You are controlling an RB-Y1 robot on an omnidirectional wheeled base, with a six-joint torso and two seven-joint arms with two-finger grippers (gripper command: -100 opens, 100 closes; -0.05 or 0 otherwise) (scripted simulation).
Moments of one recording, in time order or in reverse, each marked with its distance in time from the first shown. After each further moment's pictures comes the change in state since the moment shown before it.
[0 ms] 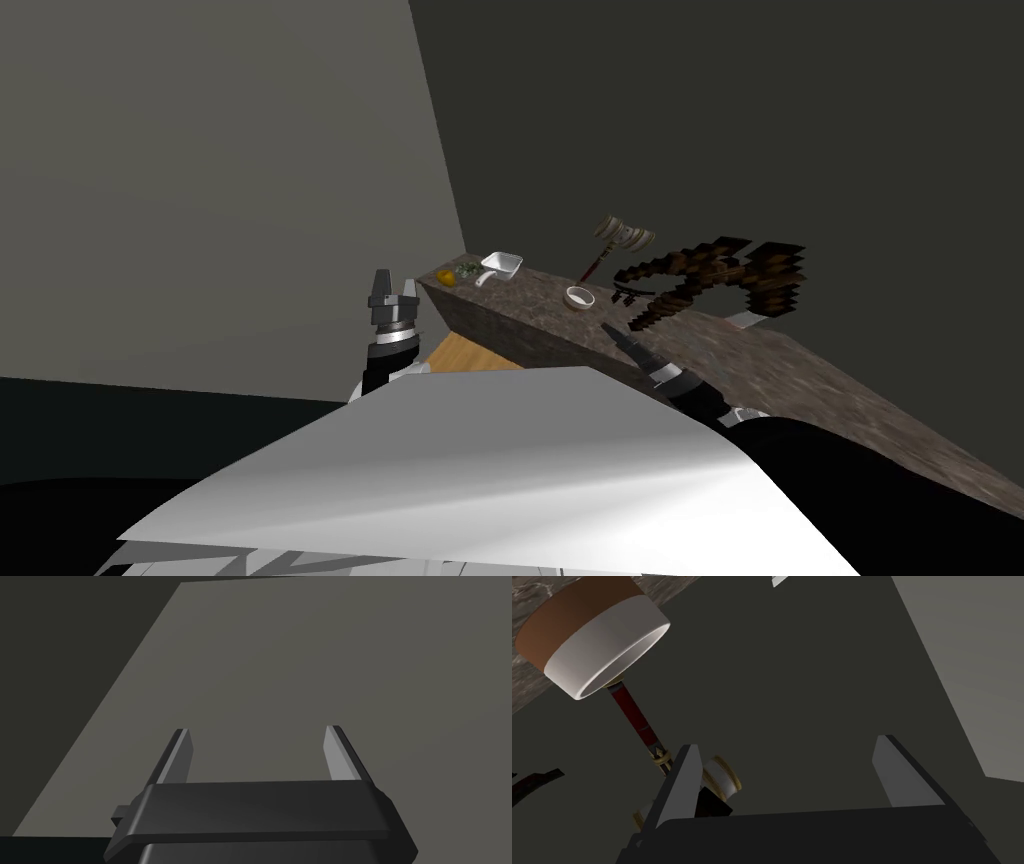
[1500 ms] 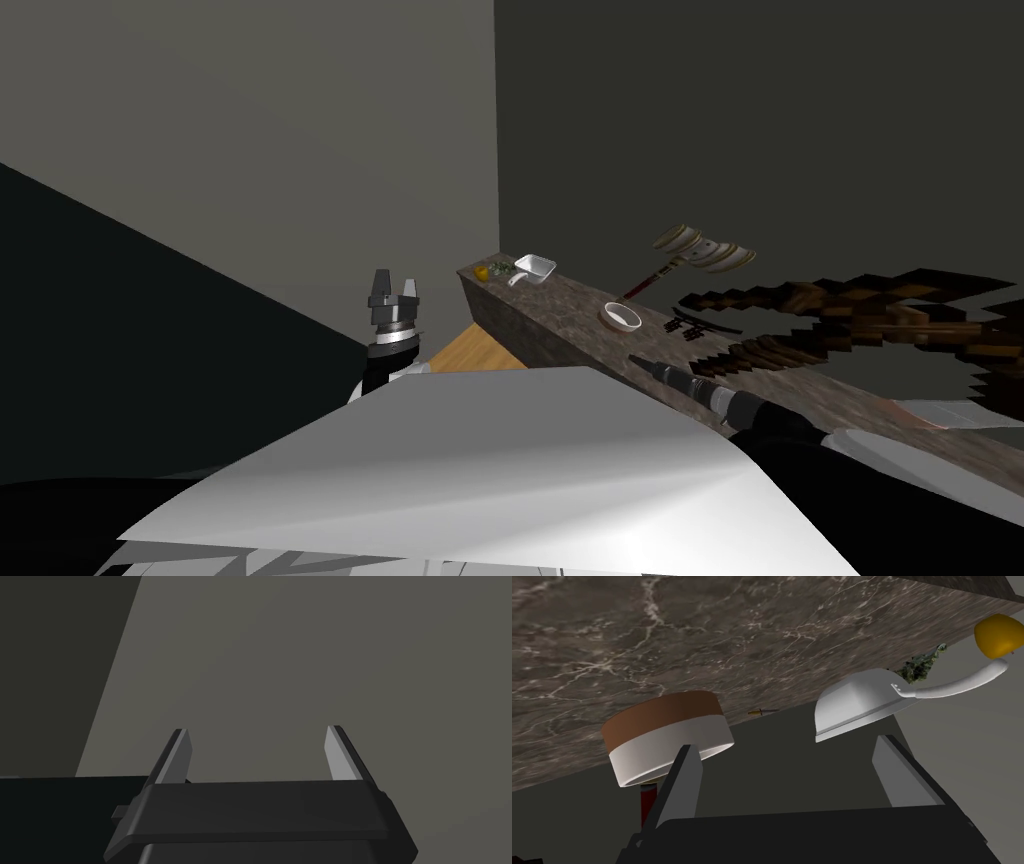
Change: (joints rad) left arm 0.000 0.000 0.000 0.000 0.000 0.000 0.000; right arm 0.290 -0.358 -0.101 0.184 0.139 0.066 -0.134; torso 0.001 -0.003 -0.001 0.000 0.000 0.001
